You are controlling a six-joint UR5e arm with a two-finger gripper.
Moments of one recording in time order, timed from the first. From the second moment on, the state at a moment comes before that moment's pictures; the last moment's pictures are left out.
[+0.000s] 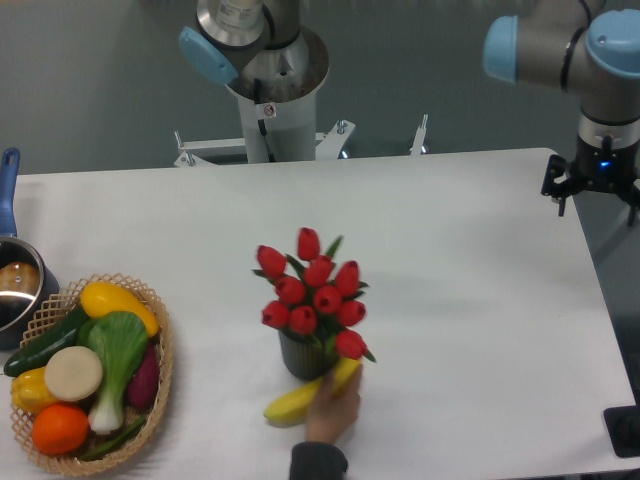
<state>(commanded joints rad) 2.98 -1.99 -1.49 -0.95 1.56 1.35</state>
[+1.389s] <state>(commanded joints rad) 2.90 -1.80 -1.83 -0.77 1.14 1.28</state>
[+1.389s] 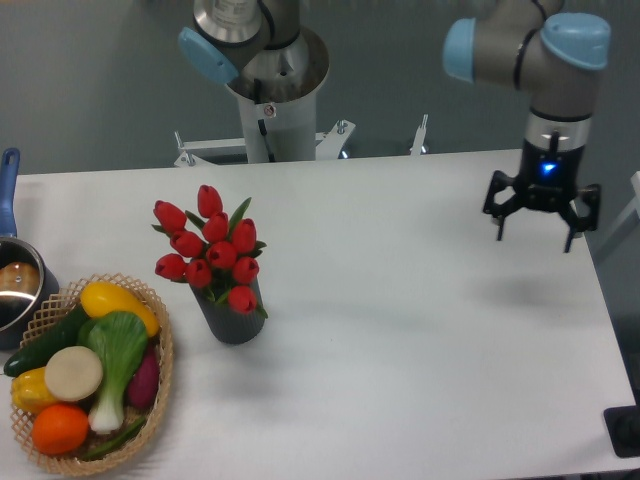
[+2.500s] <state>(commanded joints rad) 2.73 -1.68 -2.08 -0.77 0.47 1.29</state>
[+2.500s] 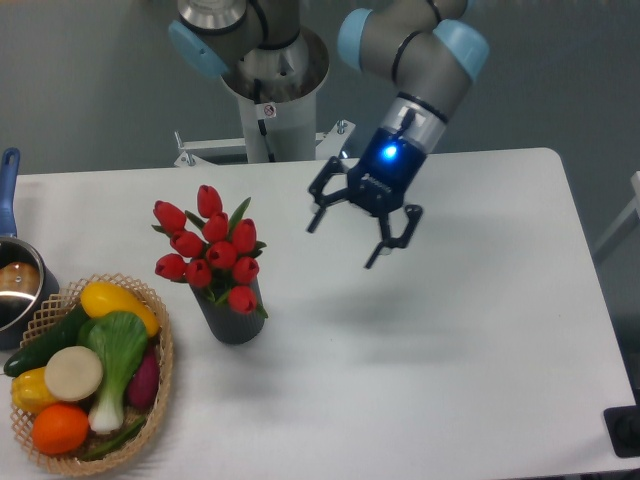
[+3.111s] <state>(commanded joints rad) 2.60 -1.70 -2.09 -0.77 0.47 1.28</state>
